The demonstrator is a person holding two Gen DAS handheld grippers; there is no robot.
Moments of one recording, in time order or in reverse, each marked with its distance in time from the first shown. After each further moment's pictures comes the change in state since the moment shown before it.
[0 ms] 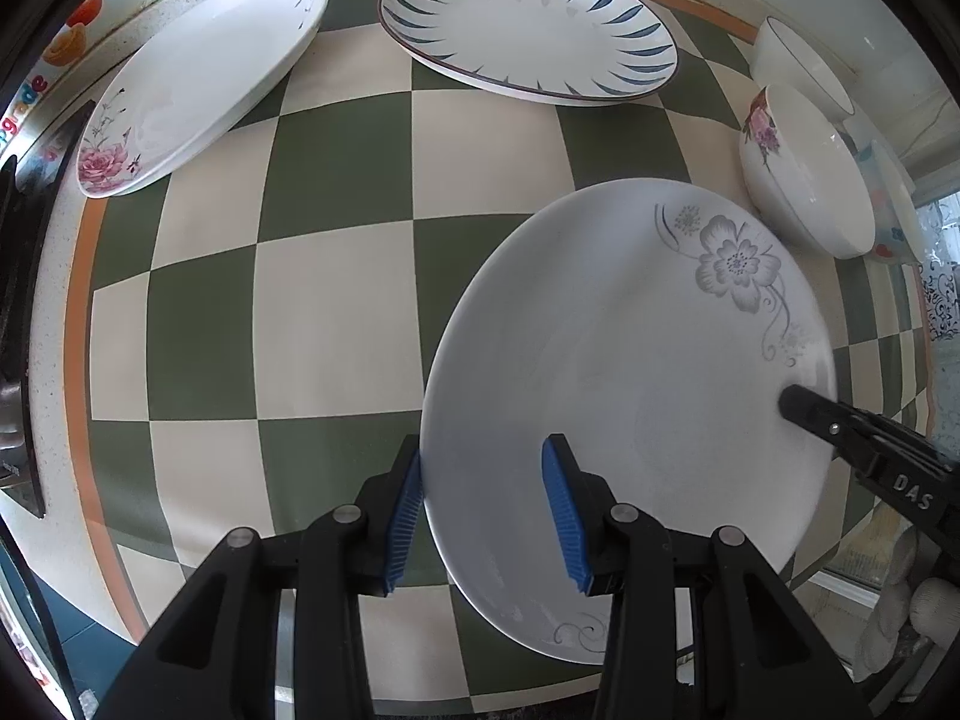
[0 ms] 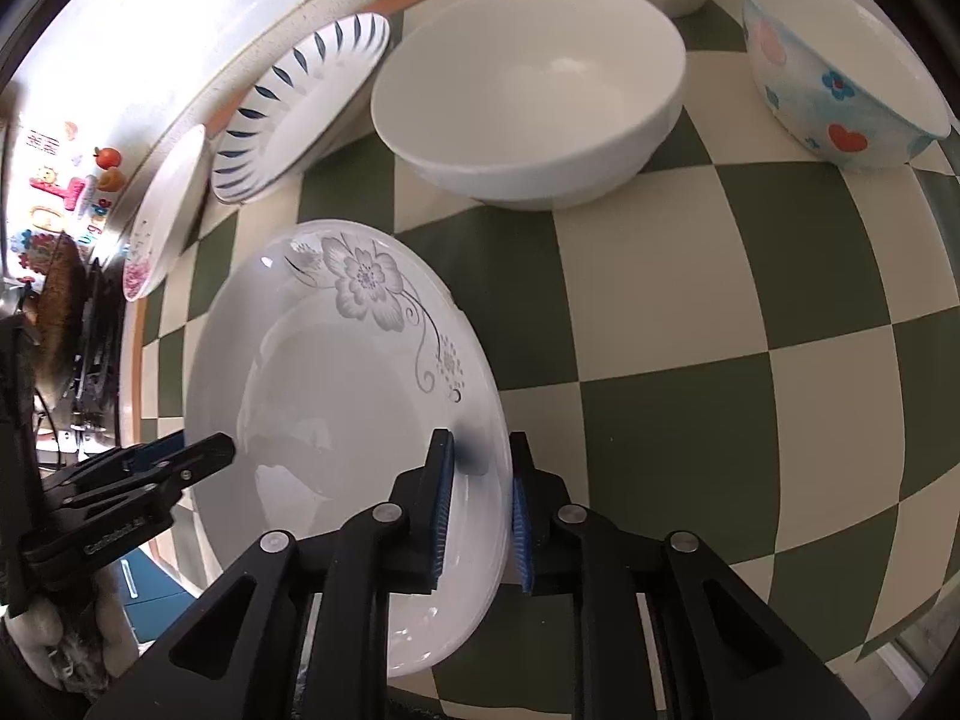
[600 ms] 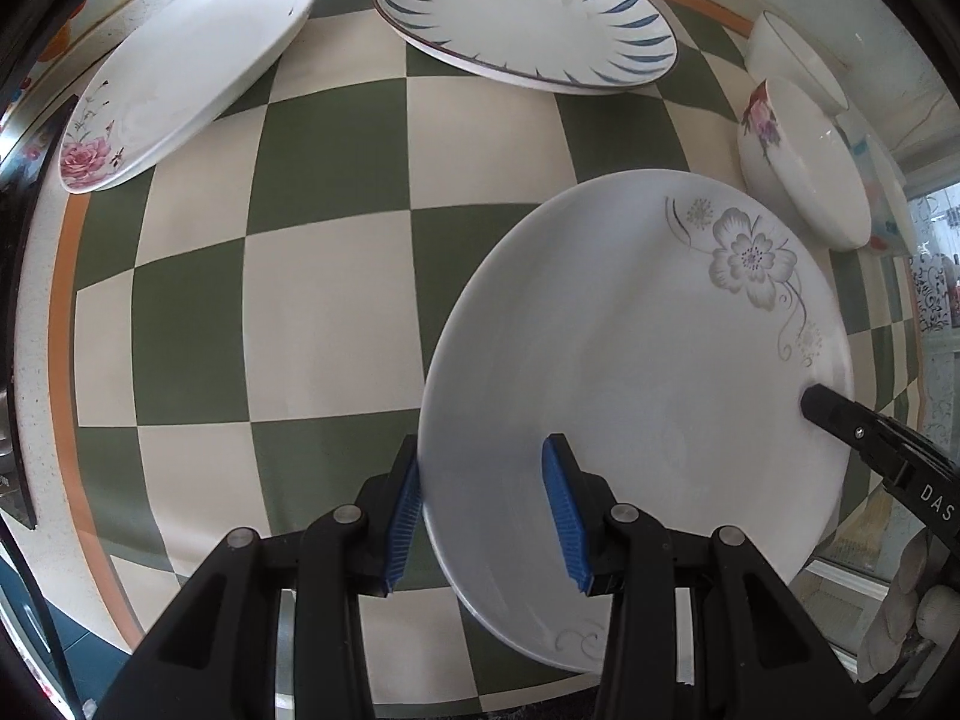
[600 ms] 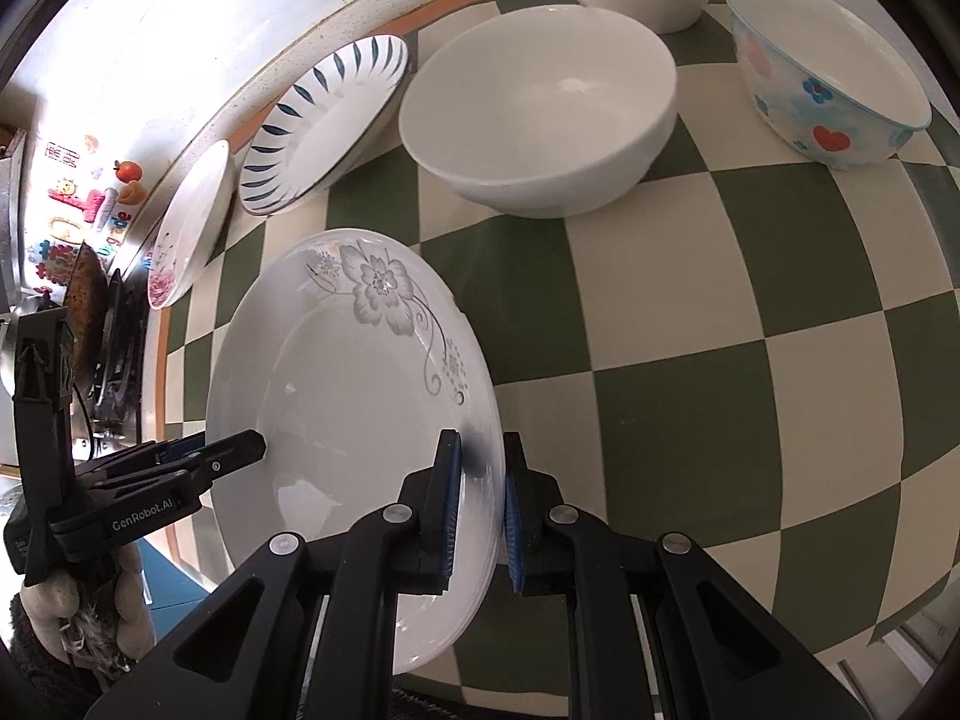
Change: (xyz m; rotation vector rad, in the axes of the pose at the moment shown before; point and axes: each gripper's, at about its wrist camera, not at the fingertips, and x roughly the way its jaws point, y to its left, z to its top) left arm 0.011 0.008 -0.001 0.016 0.017 -0.023; right arm -0.016 -0.004 -0.008 0.005 -0.044 0.047
